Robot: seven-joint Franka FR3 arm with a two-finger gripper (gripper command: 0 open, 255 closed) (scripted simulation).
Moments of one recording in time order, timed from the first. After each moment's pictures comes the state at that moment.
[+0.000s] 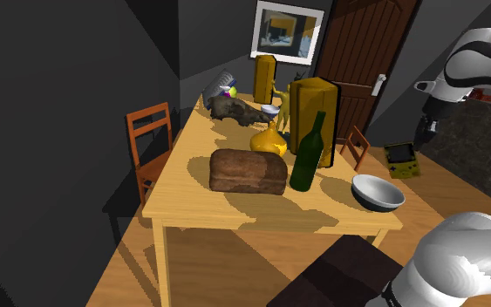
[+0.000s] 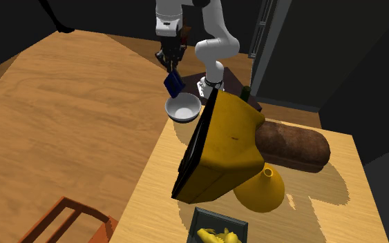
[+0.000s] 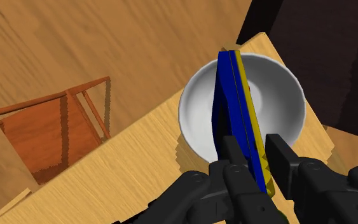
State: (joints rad) arm -0.16 -0.82 -0.58 -2.32 -0.46 1.65 -0.94
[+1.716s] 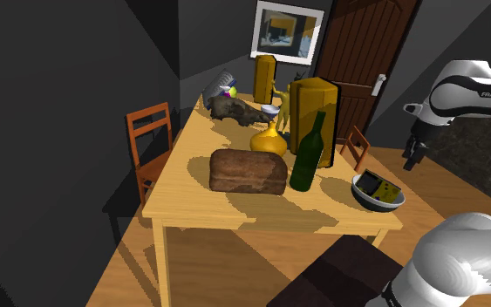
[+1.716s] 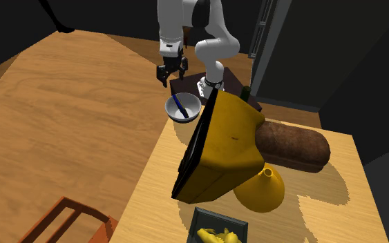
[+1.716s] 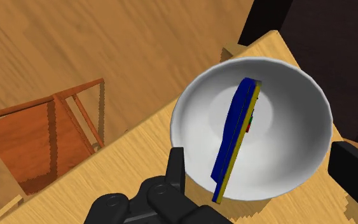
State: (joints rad) arm -0.18 -0.84 -0.65 -2.50 -0.52 1.82 -0.91
